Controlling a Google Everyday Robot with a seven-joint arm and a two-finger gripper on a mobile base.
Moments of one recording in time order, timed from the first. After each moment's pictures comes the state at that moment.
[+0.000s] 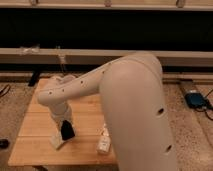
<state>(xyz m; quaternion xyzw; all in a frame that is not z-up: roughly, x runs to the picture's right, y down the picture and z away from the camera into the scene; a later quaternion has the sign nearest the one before) -0.213 0.192 0.749 -0.33 0.17 0.45 0.82</state>
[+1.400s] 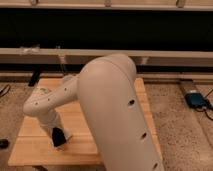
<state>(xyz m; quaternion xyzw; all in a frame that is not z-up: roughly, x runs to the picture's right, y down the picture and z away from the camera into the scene) -0.266 0.219 0.764 -0.33 0.16 0.42 0.83</state>
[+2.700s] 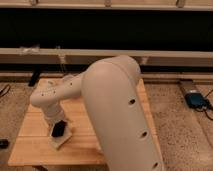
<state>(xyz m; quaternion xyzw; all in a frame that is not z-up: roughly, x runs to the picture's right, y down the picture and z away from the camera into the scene) -0.250 0.208 0.773 -0.35 0.18 0.42 0.82</state>
